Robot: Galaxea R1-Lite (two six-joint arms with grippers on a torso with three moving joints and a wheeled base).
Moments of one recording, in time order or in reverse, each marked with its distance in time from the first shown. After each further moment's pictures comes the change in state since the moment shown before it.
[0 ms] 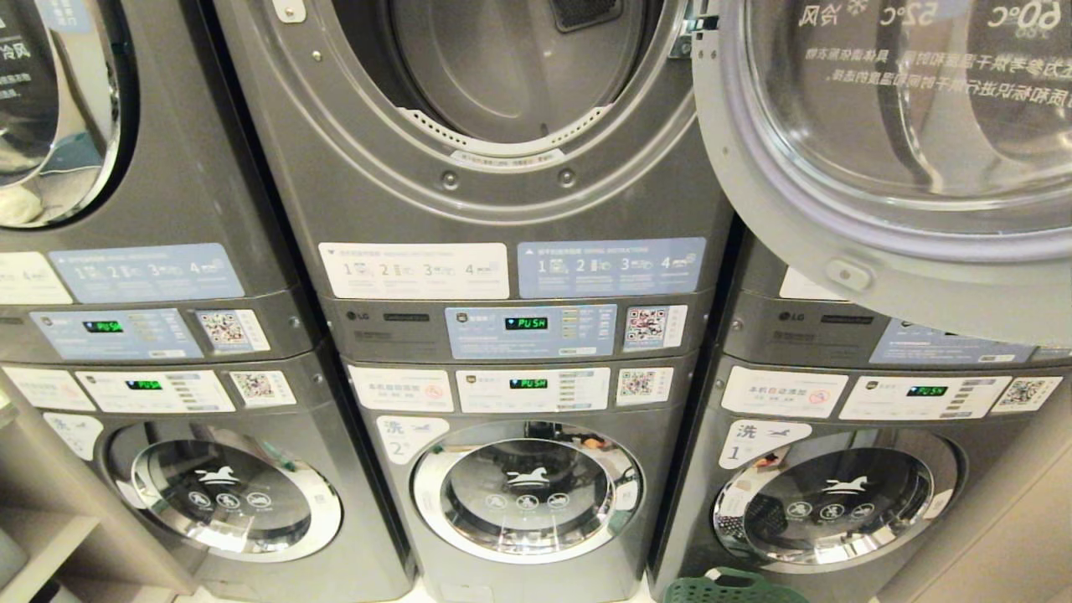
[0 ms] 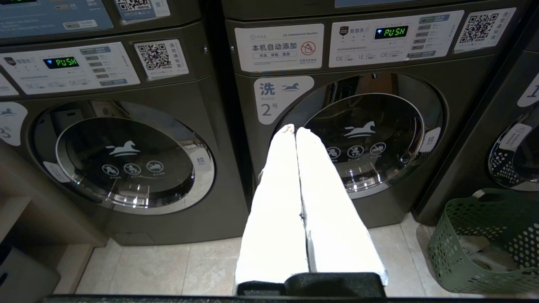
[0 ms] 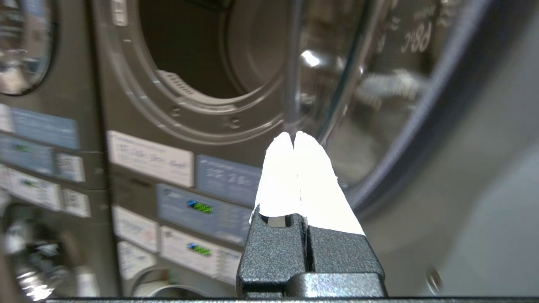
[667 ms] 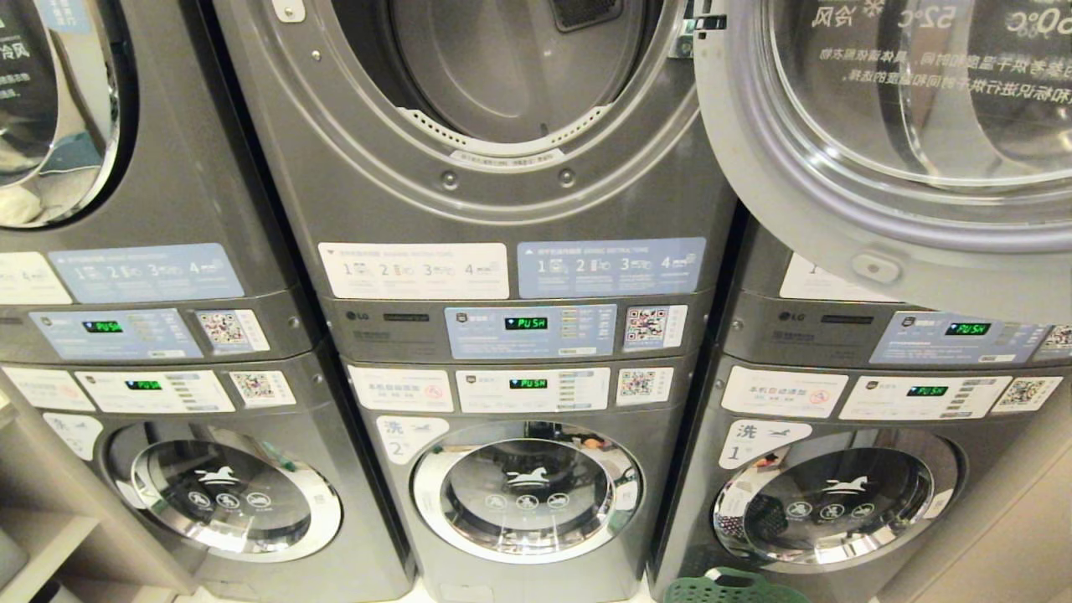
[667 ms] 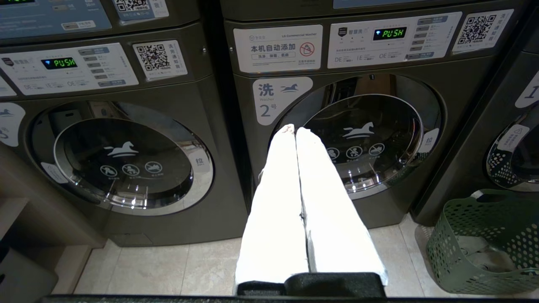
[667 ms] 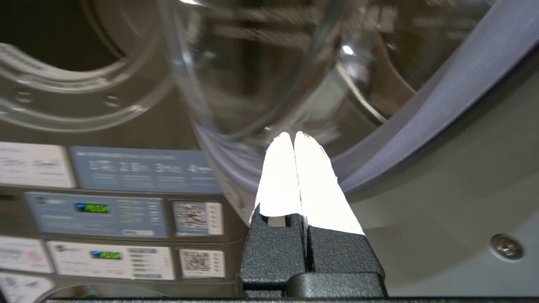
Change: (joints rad) left arm 0.000 -0.001 0.002 -0.008 -0.006 -0.007; right arm -0.003 0.143 -0.008 -0.020 -0.321 -0.072
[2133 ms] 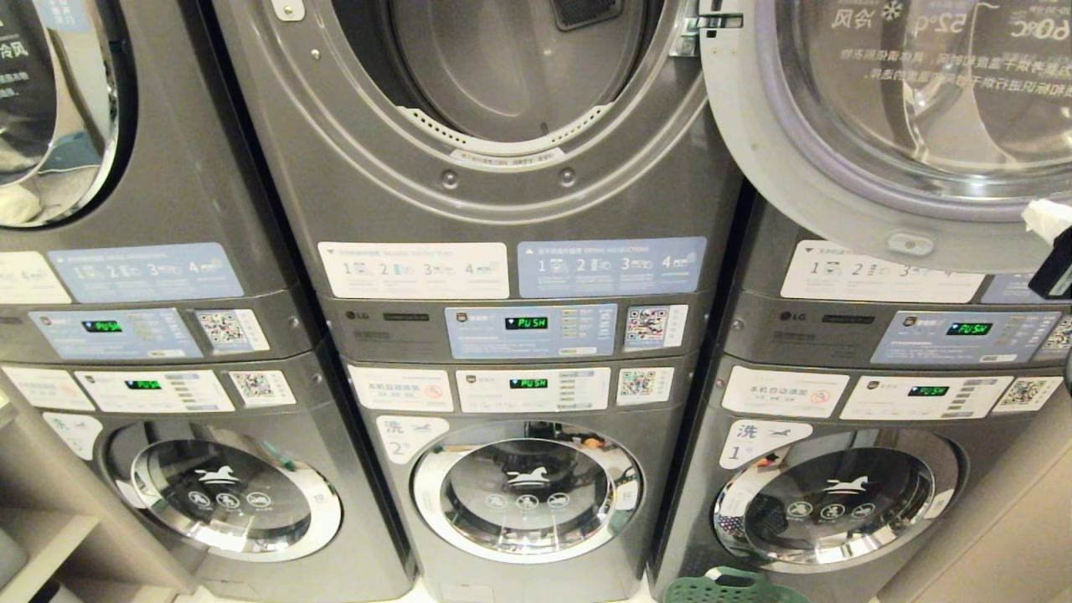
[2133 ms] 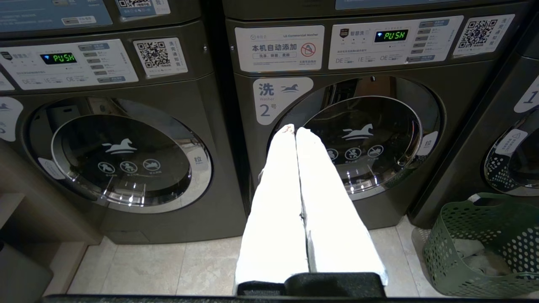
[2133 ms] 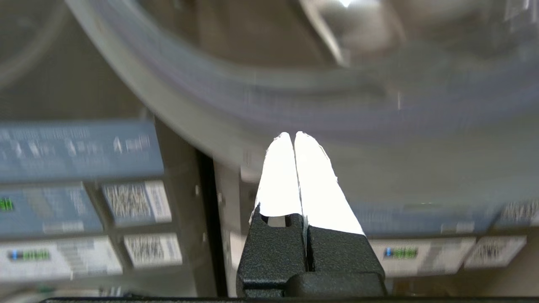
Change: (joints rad) left arm 0.000 0.000 0.000 -0.001 0.006 -0.018; right arm -0.116 0.335 -0.090 -0.087 -0.018 0.000
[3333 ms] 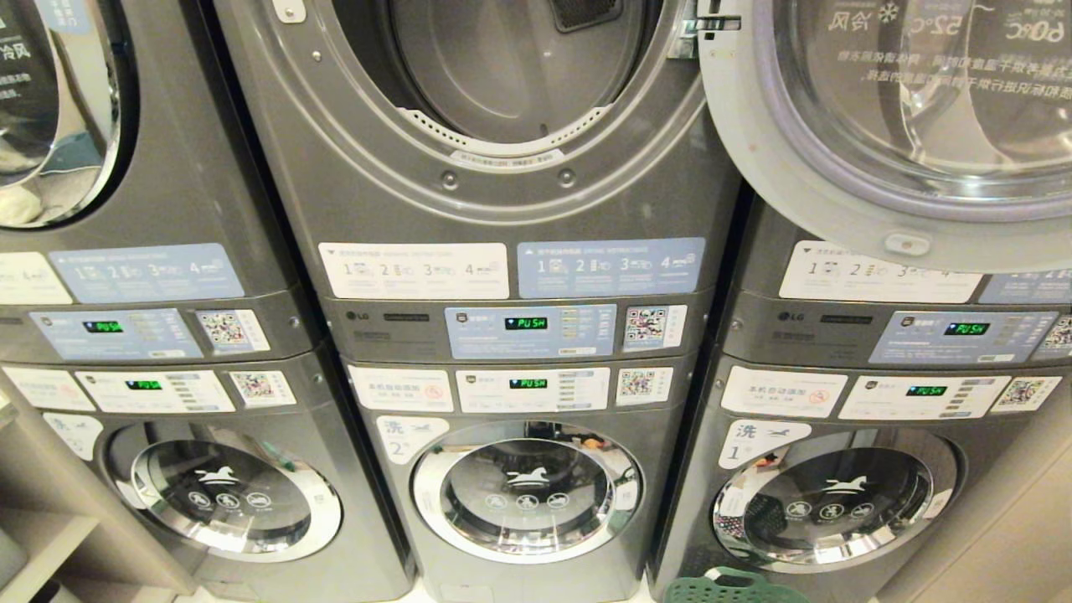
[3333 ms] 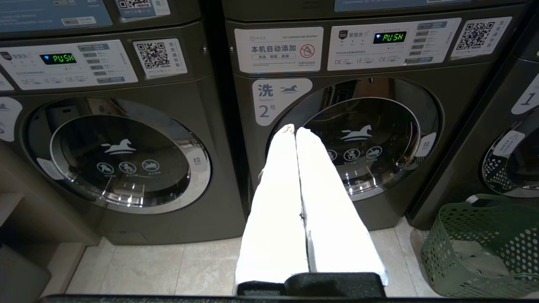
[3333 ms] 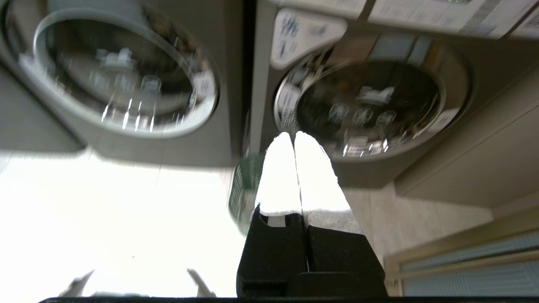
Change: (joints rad) left arm 0.000 0.000 0.002 -0.005 0.000 -0.004; right arm 0.071 -0.968 0.670 0.783 0.024 -0.102
